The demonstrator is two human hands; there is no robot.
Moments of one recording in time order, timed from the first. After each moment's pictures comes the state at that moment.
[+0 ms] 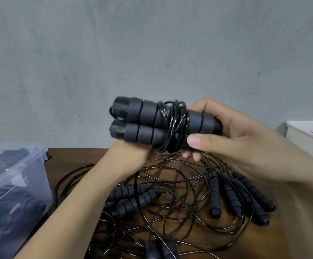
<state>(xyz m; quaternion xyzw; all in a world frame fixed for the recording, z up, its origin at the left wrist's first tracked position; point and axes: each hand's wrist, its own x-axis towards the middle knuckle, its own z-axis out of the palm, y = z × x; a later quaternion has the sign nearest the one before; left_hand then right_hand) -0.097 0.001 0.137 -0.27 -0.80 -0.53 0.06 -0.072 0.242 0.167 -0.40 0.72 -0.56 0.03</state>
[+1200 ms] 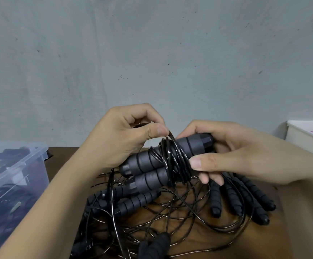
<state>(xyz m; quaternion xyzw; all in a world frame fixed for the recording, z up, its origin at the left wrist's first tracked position) -0.087 -0.015 0.155 -0.32 -0.75 -0.56 0.16 -0.067 0.249 0.172 -0.38 0.78 -0.47 0.13</state>
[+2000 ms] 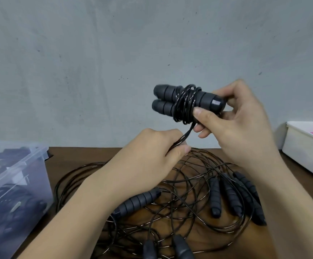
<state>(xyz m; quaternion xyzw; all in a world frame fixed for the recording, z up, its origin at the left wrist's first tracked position) -0.078 0.021 0.137 -0.29 -0.90 -0.27 0.16 -0.093 0.224 0.156 -0.19 0.75 -0.56 -0.30</state>
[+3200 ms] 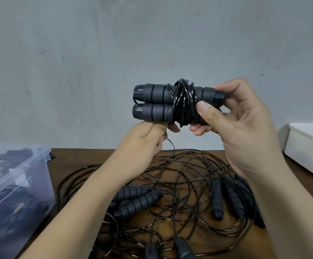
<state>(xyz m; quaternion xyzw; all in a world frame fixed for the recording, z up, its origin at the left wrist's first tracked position) -0.101 0.015 0.133 -0.21 -0.78 -0.58 0.09 -0.087 0.212 0.158 -0.30 0.63 -0.66 -0.27</state>
